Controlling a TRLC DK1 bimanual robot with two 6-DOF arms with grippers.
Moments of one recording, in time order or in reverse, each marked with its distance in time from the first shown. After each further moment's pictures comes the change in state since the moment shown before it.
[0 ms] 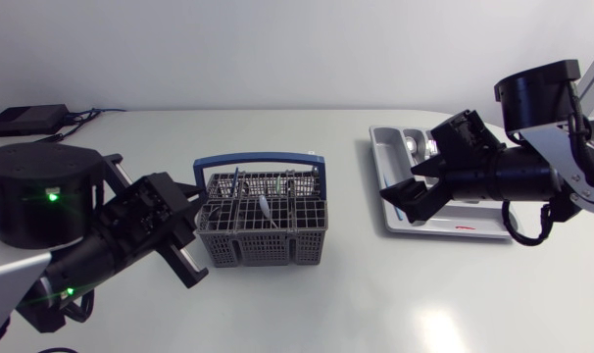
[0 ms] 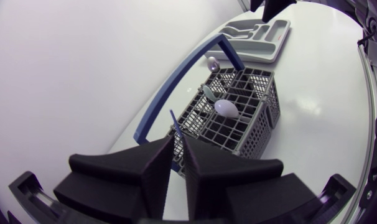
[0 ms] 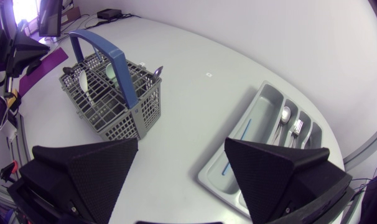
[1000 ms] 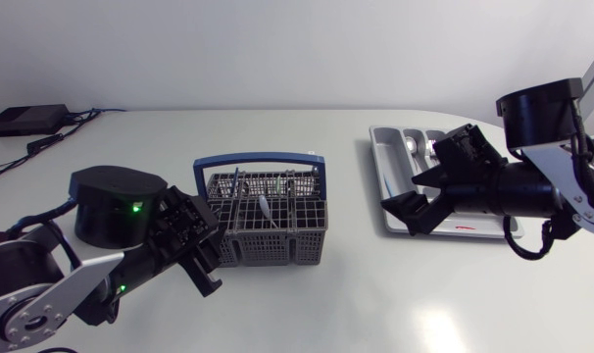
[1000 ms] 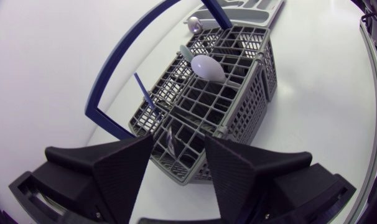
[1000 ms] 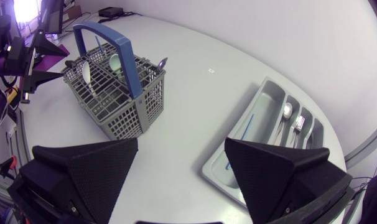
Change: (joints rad) left arm 0.023 0.200 -0.034 0.072 0.000 -0.027; right arm 0.005 -0.042 -0.070 0.030 0.001 0.000
